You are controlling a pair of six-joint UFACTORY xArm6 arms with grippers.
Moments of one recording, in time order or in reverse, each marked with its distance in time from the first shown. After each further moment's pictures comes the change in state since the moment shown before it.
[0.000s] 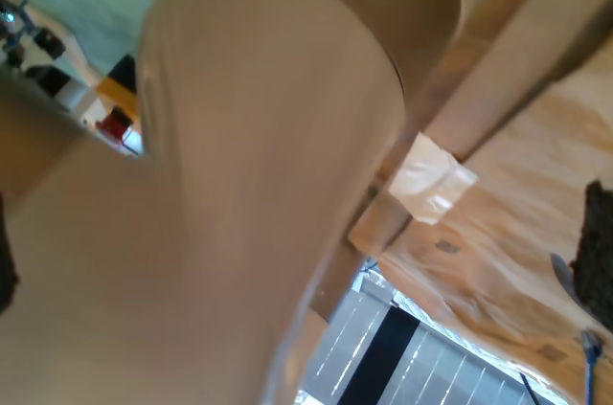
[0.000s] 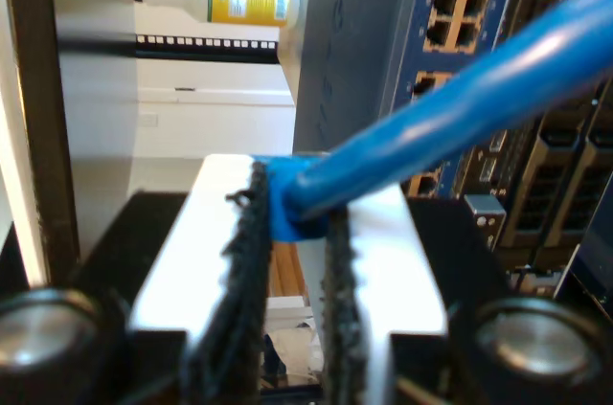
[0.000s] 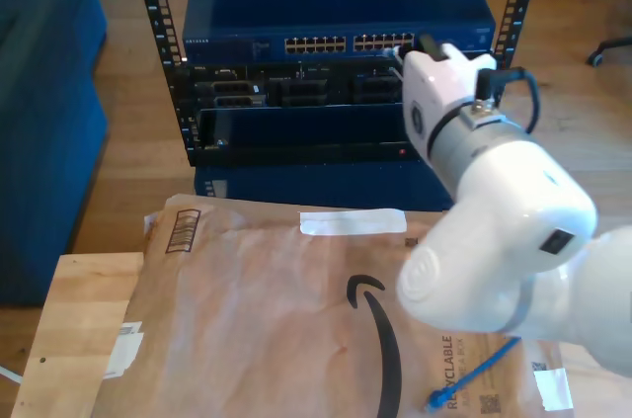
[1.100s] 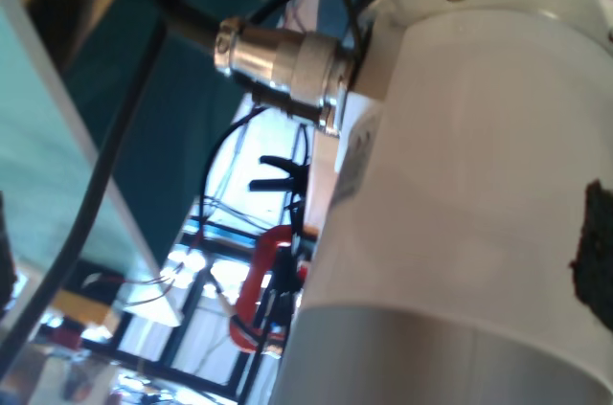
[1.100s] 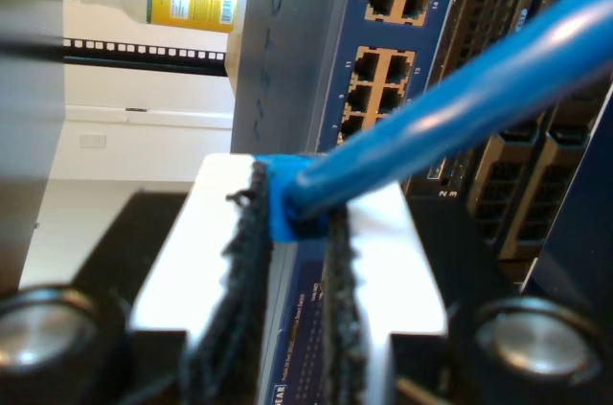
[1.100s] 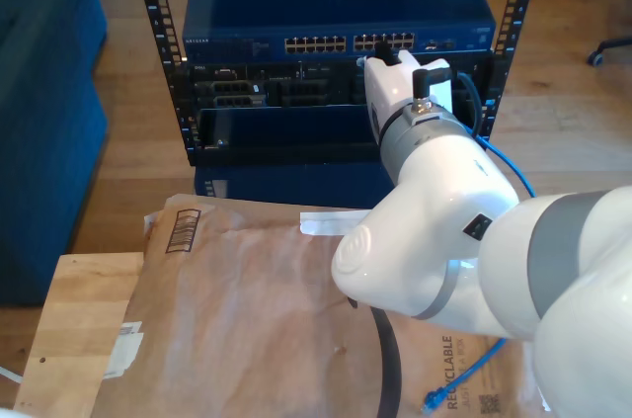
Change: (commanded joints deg) left arm 24.6 -3.3 14.8 9.1 -24.3 24.4; right arm 4.1 8.1 -7.3 9.0 -1.7 -6.1
